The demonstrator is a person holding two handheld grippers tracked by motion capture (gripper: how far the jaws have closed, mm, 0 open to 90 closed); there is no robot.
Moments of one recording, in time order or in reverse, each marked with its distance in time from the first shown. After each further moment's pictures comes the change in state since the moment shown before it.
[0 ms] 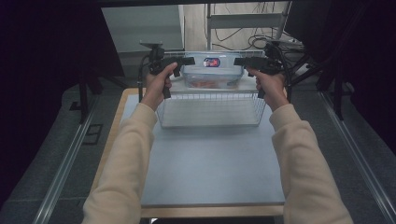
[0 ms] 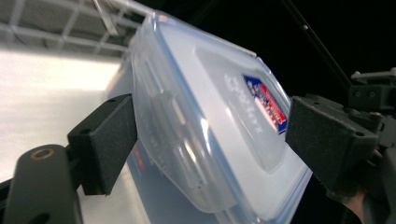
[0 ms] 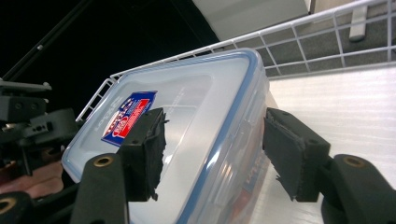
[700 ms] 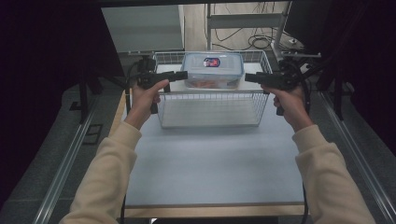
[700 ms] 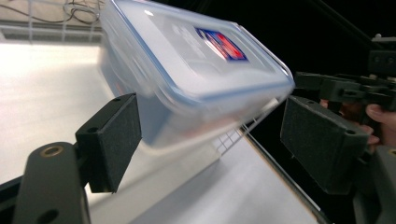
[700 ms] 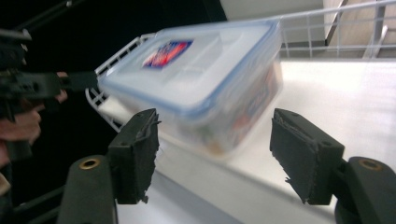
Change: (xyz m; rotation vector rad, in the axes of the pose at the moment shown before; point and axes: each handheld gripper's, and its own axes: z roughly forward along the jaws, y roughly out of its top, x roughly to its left) left arm -0.039 -0.046 -0.055 0.006 0.055 0.235; right arm 0.000 -0.037 -0.061 0.001 0.066 -0.258
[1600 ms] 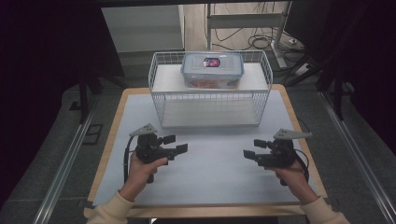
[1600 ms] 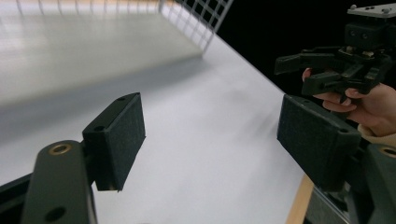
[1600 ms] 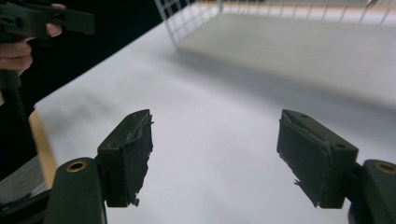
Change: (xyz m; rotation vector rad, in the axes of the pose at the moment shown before) left arm -0.028 -0.189 -0.031 0.099 -0.027 0.097; right arm 0.019 -0.198 -0.036 0.126 0.079 -0.159
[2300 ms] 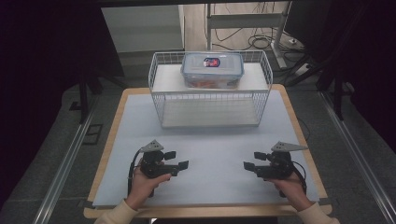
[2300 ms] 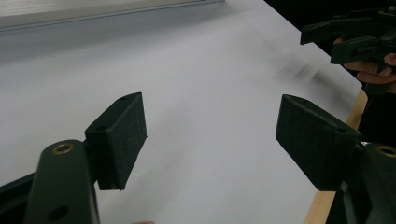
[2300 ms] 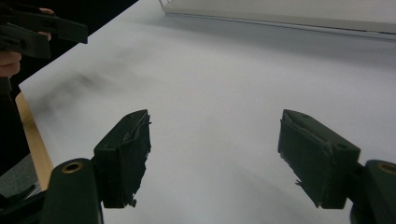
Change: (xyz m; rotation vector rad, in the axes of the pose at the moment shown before) left arm 0.006 -0.044 0.015 0.113 0.075 0.013; right arm -0.006 -0.043 0.009 0.050 -0.022 0.057
